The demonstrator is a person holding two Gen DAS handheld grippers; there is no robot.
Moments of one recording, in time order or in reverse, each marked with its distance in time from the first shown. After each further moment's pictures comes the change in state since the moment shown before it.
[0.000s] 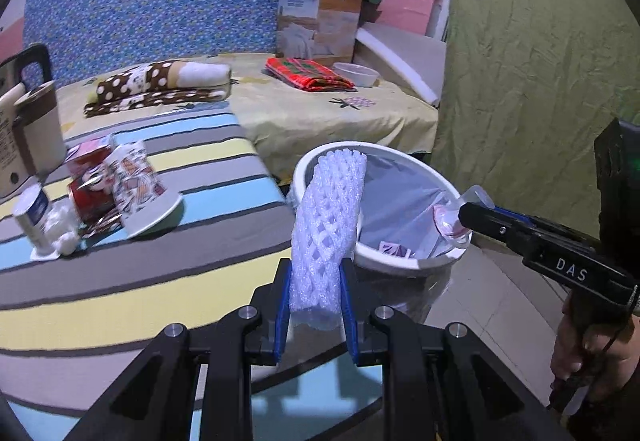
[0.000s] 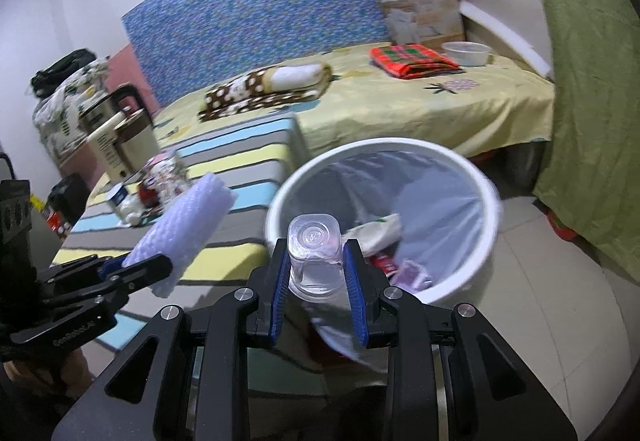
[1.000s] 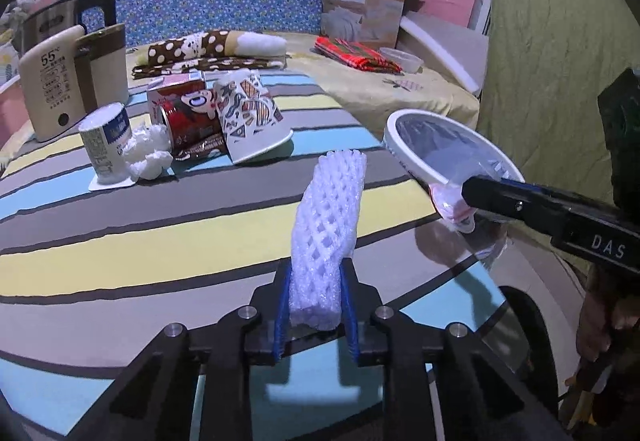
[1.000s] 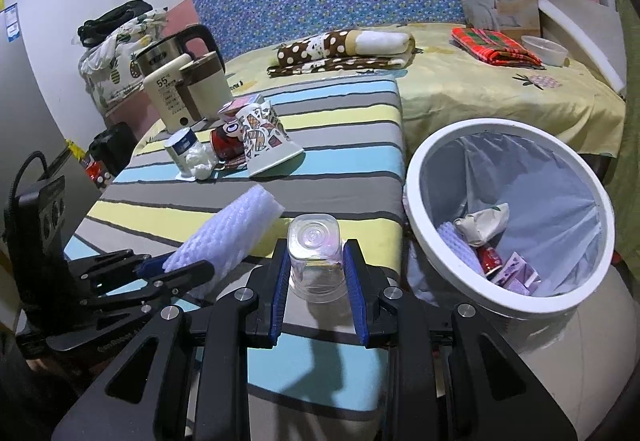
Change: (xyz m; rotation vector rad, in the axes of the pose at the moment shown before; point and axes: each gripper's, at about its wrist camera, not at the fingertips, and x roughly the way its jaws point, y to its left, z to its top) left arm -0.026 0.083 -0.055 -0.078 0.043 0.103; right arm 0.034 0.086 -0.017 -0.140 0.112 0.193
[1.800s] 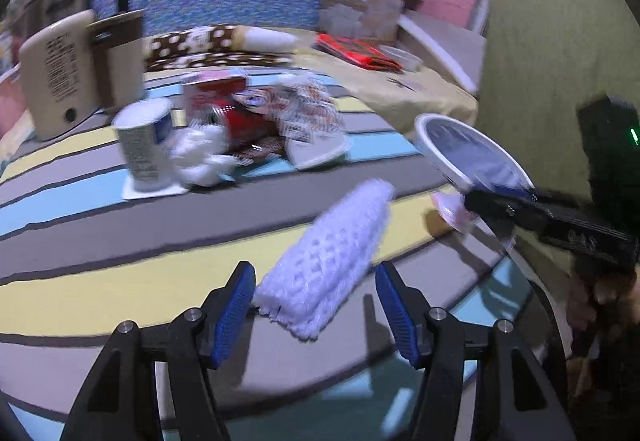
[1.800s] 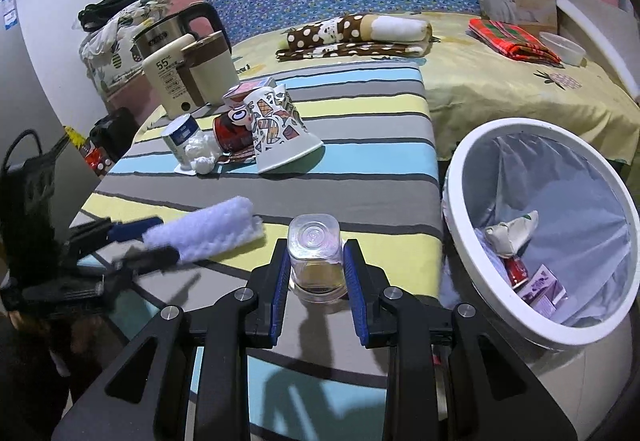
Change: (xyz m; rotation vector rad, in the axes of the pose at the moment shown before) left arm -0.001 0.062 0.010 0.031 0.036 -0.061; right arm 0.035 0.016 0.014 -0.029 0.064 0.019
